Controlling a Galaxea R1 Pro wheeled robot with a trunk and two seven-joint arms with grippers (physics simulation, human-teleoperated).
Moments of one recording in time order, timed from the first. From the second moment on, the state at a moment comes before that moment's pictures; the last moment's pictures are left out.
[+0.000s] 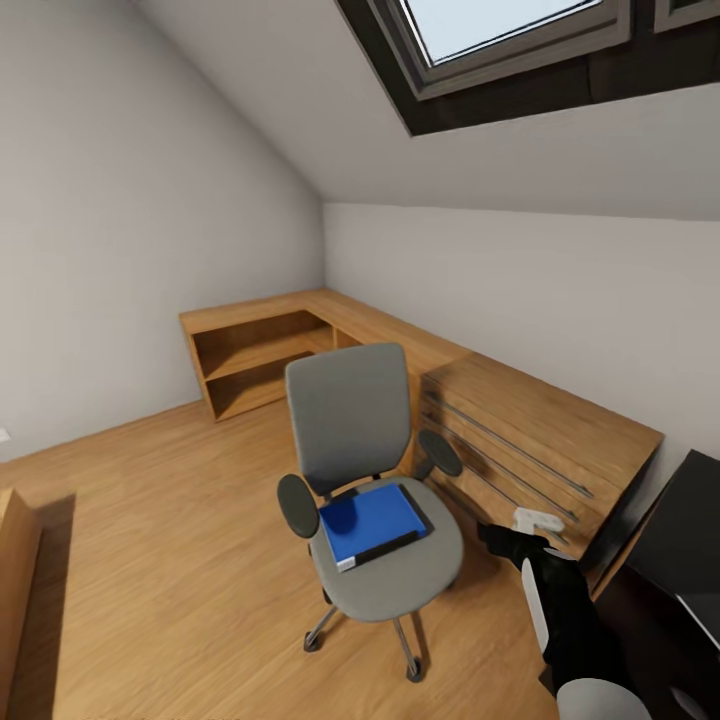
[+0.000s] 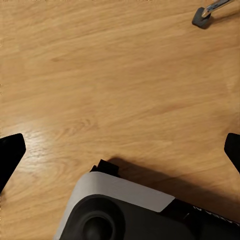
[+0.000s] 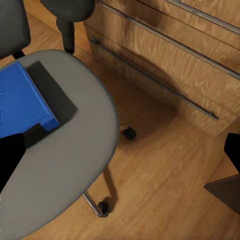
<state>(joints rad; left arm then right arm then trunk) 0.01 -0.06 0.22 -0.36 0.14 -0.34 0.04 -0.48 0.10 -0.38 -1.06 0.18 0.49 0.08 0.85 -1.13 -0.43</state>
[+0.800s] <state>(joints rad) -0.04 -0.05 0.21 -0.72 0.13 0.15 0.07 -0.48 0.11 -0.38 -1.00 0.19 0.21 0.07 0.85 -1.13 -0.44</state>
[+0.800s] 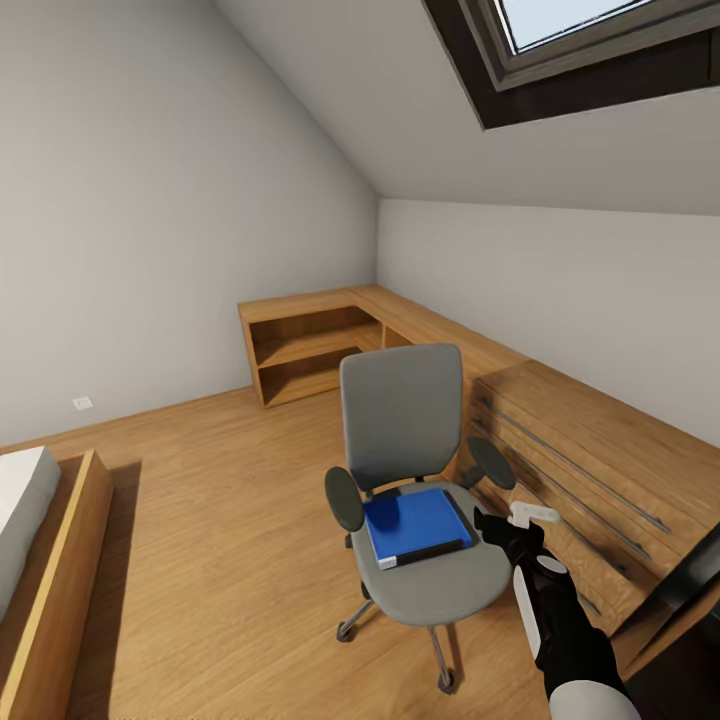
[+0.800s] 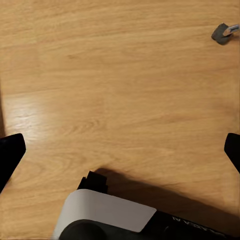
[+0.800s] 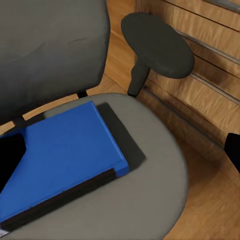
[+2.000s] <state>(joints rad) -0.05 -0.05 0.22 -0.61 0.14 -0.04 0.06 -0.63 0.07 -0.32 -0.58 0.19 0.18 0.08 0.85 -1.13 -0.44</state>
